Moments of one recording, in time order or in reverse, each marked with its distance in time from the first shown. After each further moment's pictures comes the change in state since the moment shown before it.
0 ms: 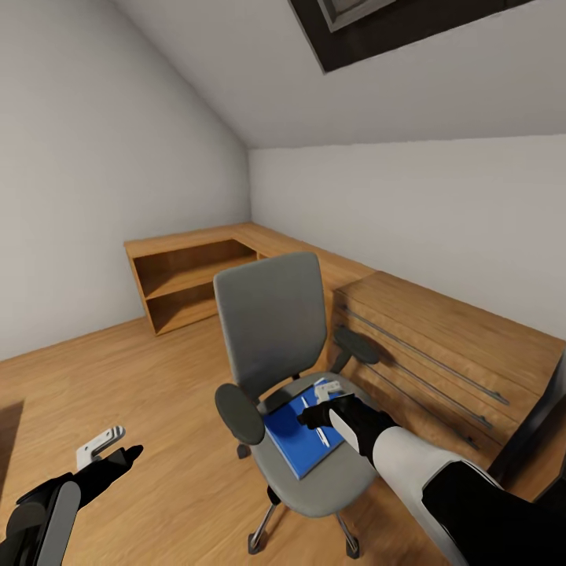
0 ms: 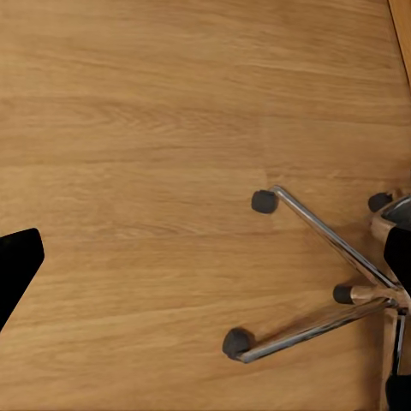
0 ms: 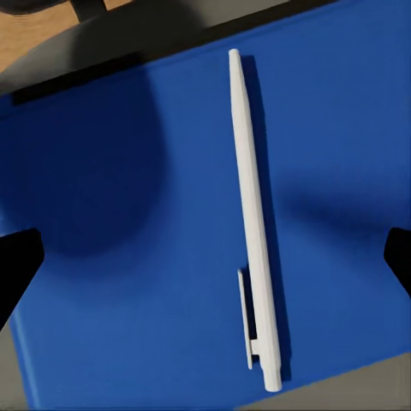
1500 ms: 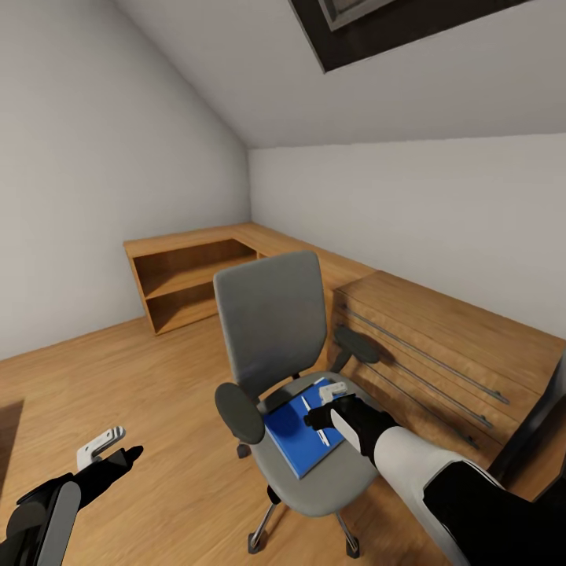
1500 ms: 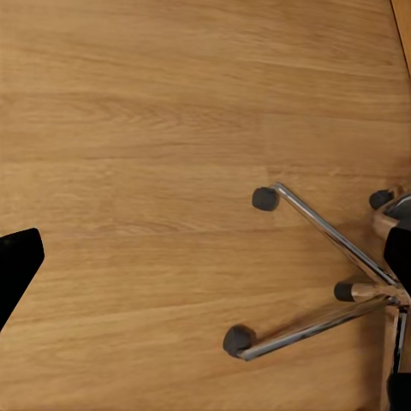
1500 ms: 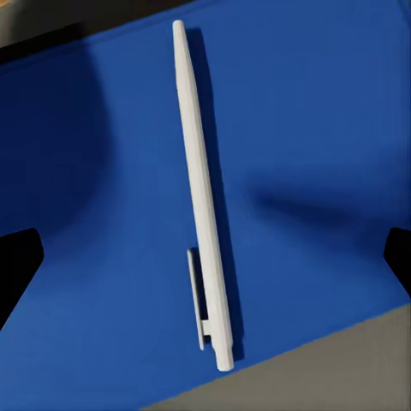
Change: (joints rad) left arm 0.000 0.000 0.000 0.003 0.000 0.003 0.000; right arm 0.000 -0.006 -0.002 0.001 0.002 0.031 -0.069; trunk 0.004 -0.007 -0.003
